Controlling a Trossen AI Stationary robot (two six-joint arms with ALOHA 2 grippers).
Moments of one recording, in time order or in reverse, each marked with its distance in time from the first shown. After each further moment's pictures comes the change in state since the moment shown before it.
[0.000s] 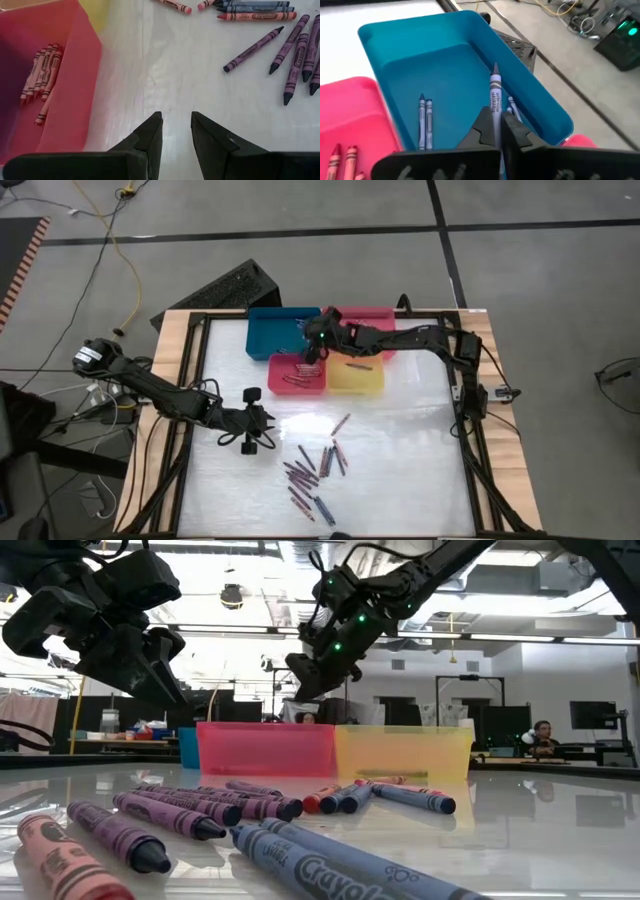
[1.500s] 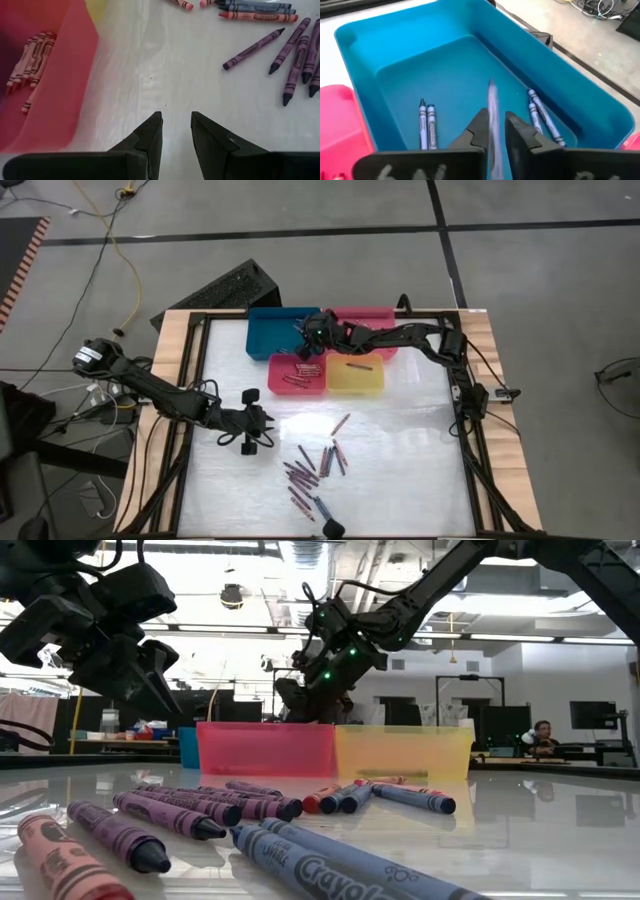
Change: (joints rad) left arm -0.004 0.000 -0.059 0.079 0.006 -0.064; right arm -0.066 0.134 0.000 0.179 -0.121 0.165
